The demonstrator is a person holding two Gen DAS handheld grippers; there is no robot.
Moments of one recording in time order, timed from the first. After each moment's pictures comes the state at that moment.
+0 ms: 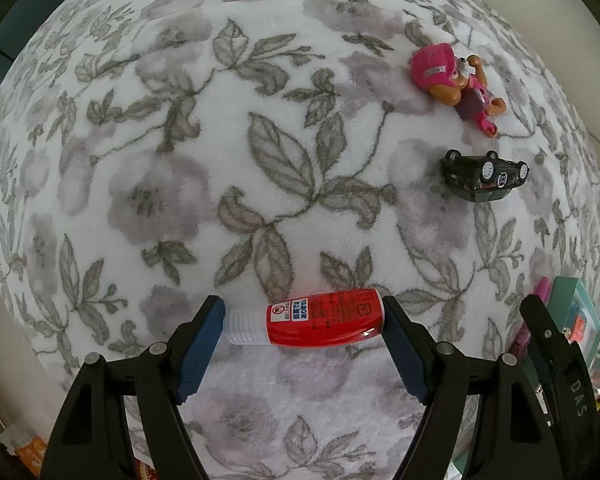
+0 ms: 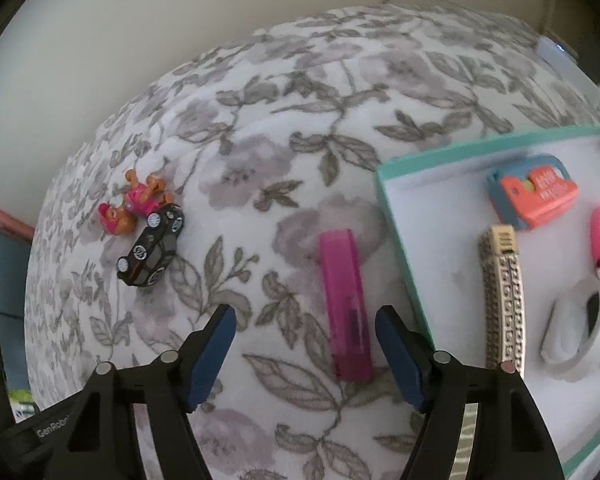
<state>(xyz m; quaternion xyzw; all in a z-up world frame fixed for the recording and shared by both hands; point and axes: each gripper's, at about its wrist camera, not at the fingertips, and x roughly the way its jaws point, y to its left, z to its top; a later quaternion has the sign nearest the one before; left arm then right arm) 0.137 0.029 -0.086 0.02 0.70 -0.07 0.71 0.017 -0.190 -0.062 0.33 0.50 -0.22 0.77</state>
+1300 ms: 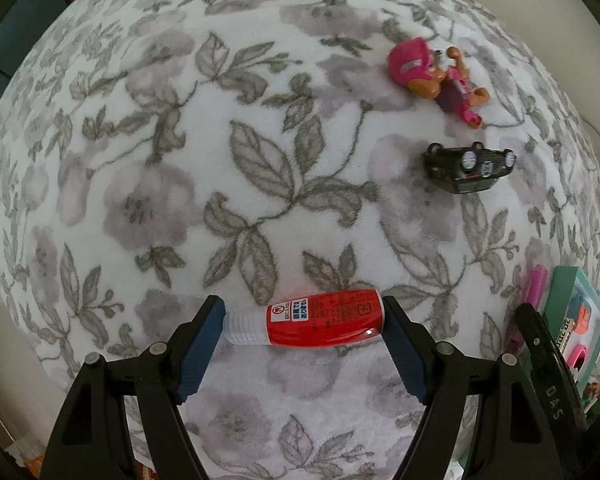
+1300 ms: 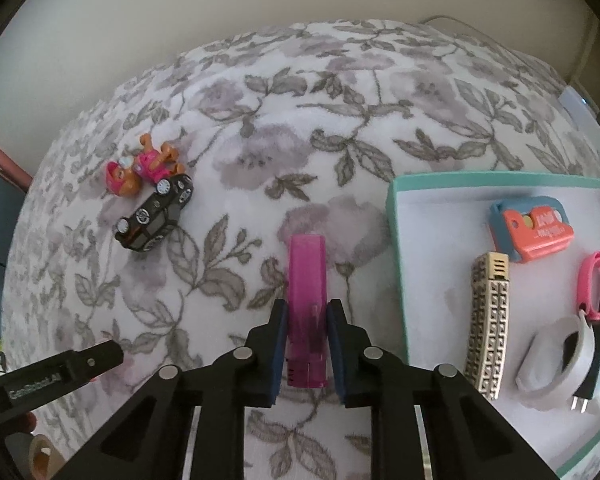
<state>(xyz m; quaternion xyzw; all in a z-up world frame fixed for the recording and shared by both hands) 0.129 0.011 -0.079 0.04 0.69 -0.08 0.72 0.014 -0.187 -0.056 0.26 0.52 -0.19 0.79</state>
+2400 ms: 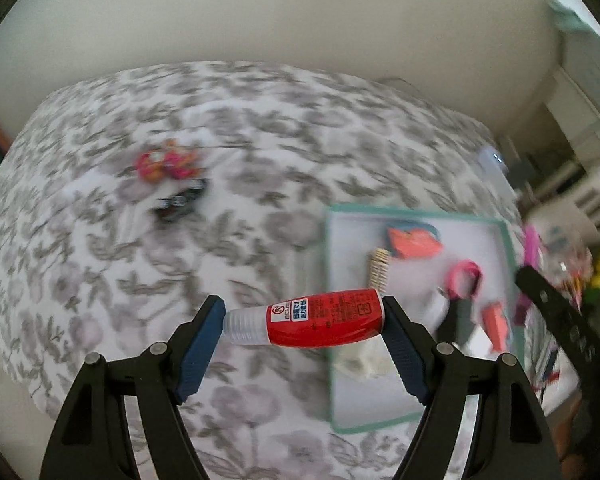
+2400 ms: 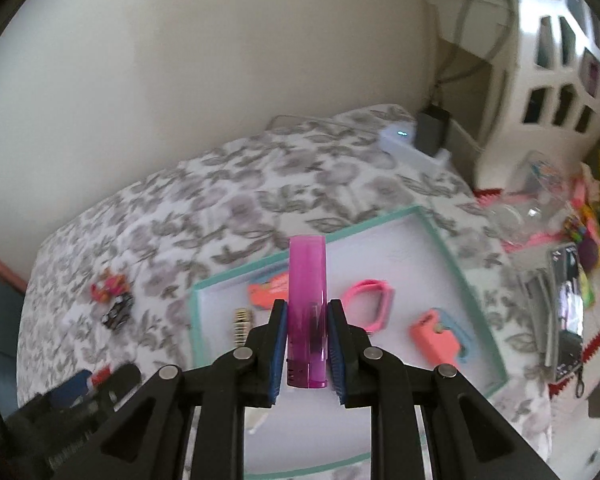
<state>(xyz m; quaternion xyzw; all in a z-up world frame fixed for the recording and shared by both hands) -0.021 -0.144 0.046 0.12 0.55 -0.29 0.78 -0.150 -0.299 0.060 0.30 0.41 -0.33 0.80</state>
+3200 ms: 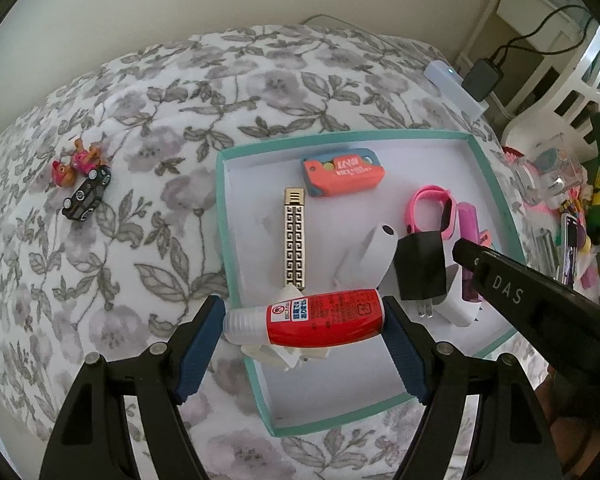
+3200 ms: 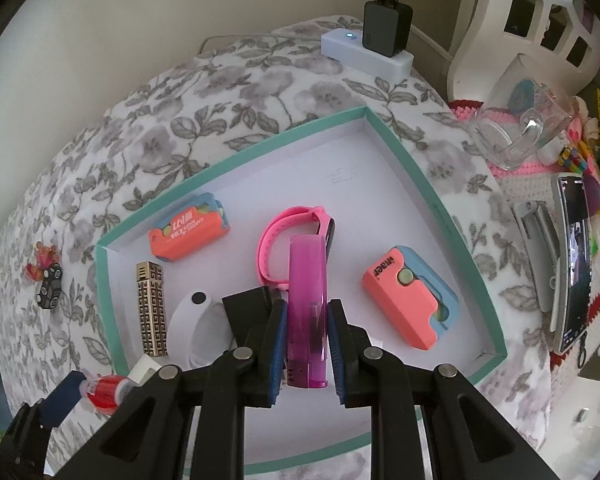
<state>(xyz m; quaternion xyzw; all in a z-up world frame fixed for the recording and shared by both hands) -0.072 -0.203 0.000 0.20 0.56 -0.34 0.73 -0.161 -0.332 -0.019 0.33 0.51 -0.34 0.72</state>
